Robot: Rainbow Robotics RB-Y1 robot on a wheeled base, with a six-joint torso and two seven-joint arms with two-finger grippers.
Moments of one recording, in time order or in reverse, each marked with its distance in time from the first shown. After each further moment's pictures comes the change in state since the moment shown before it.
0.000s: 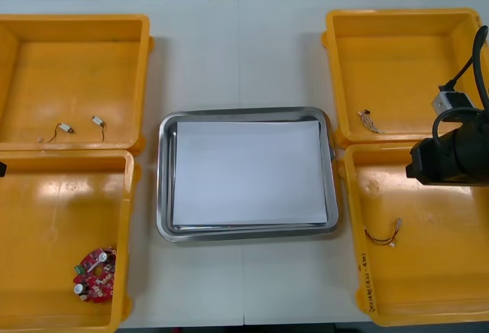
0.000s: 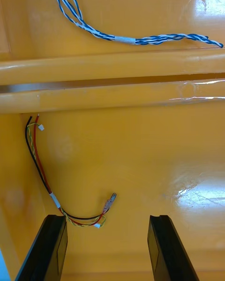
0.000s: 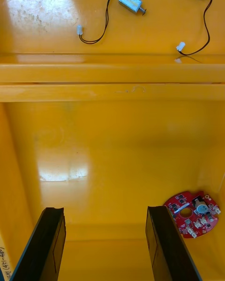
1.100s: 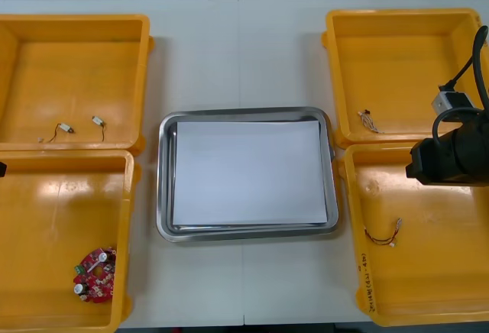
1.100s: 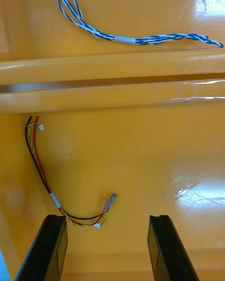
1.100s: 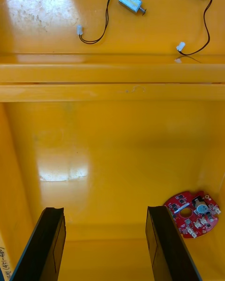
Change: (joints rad) right arm 0.000 0.000 0.000 0.000 0.000 0.000 0.000; left arm 0.000 0.000 0.000 0.000 0.000 0.000 0.000
